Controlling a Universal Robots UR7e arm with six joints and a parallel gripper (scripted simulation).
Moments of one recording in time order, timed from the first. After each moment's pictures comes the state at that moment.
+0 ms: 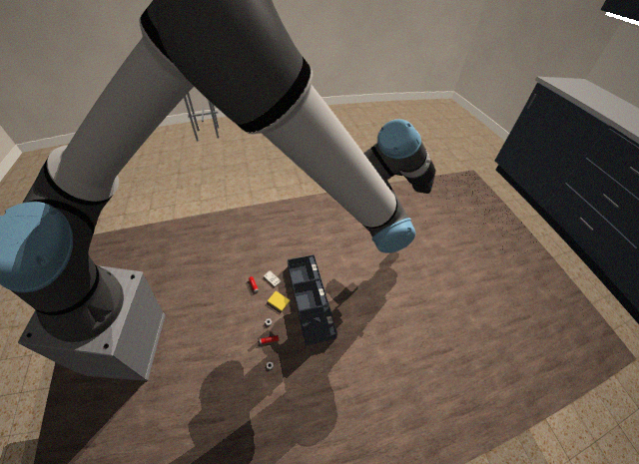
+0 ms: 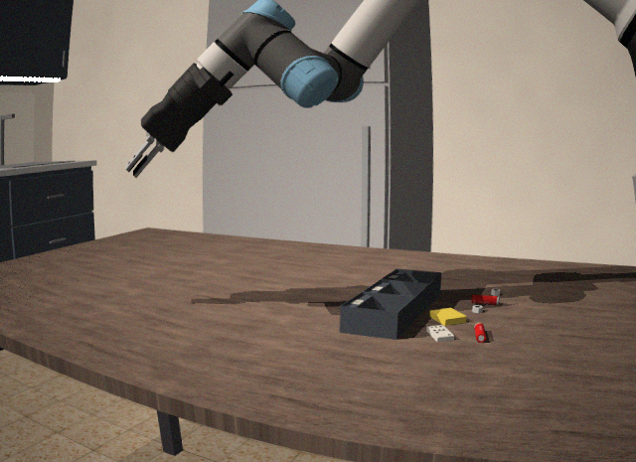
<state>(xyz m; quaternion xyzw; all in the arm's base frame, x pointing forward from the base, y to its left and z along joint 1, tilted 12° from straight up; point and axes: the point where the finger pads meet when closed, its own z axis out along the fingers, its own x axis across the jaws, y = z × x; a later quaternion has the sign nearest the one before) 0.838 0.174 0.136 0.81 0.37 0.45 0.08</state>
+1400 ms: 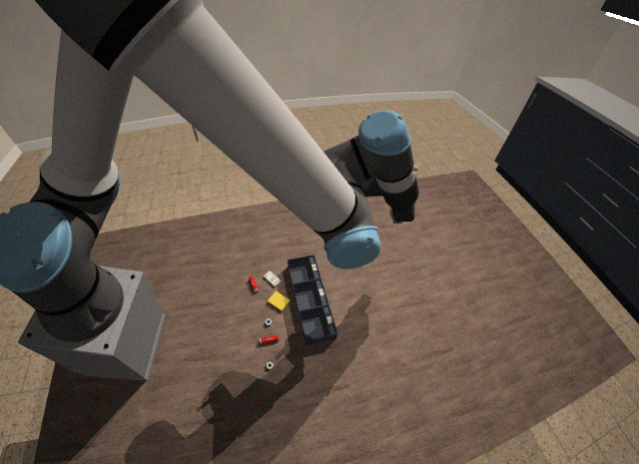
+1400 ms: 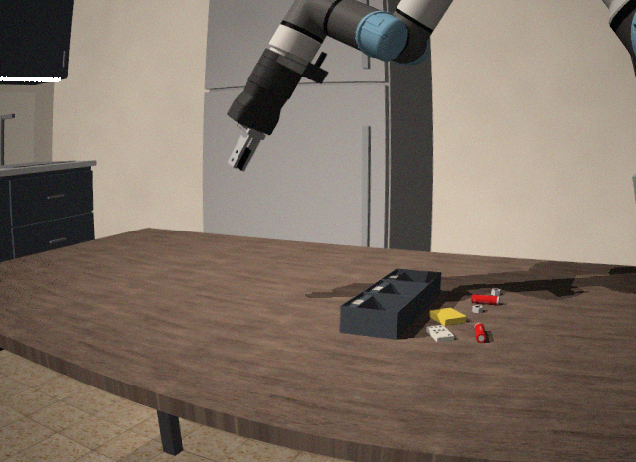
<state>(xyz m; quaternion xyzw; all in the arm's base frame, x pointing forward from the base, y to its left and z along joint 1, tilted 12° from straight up) 0.706 0.071 0.118 0.81 0.48 0.31 0.14</state>
